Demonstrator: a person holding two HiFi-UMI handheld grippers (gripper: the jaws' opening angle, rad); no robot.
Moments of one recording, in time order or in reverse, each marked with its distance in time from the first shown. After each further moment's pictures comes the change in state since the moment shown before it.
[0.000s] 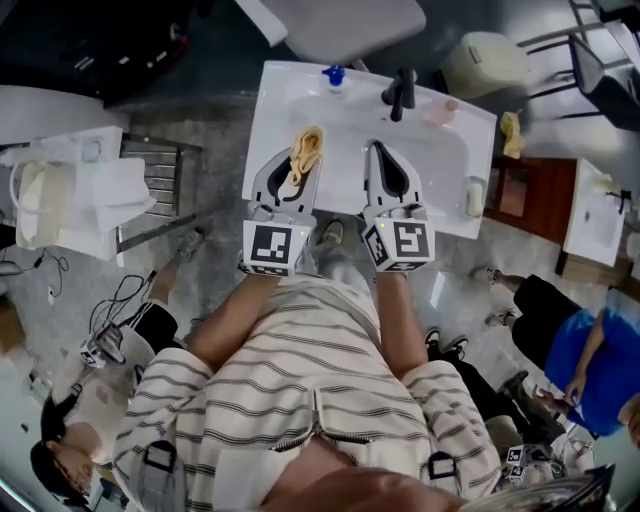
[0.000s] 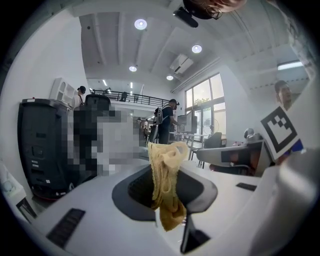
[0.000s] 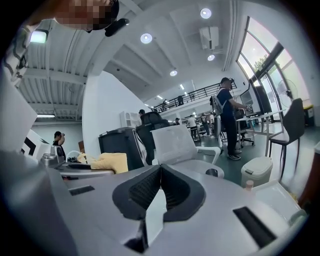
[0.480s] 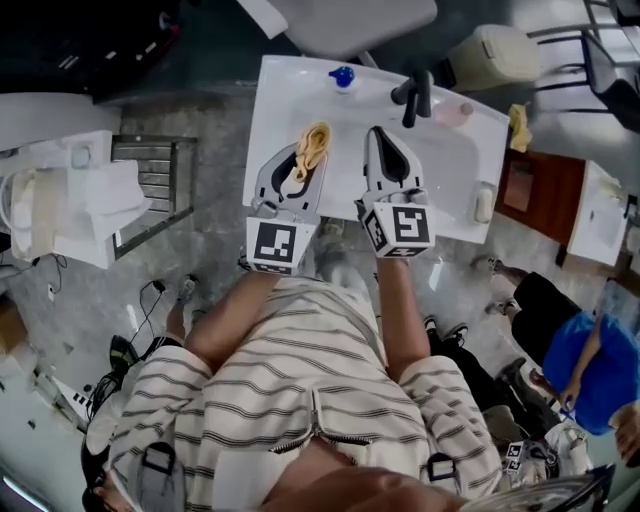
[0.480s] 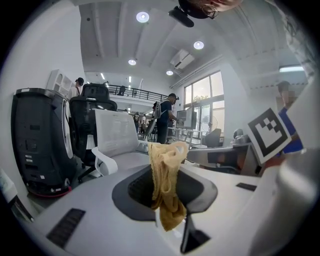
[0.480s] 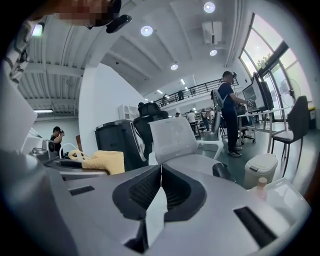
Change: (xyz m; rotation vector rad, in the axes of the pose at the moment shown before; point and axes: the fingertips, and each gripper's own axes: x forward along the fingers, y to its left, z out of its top) left arm 0.039 0.028 -0.027 -0.019 0.050 -0.042; right arm 0.068 -0.012 -0.029 -0.014 0.055 -0.006
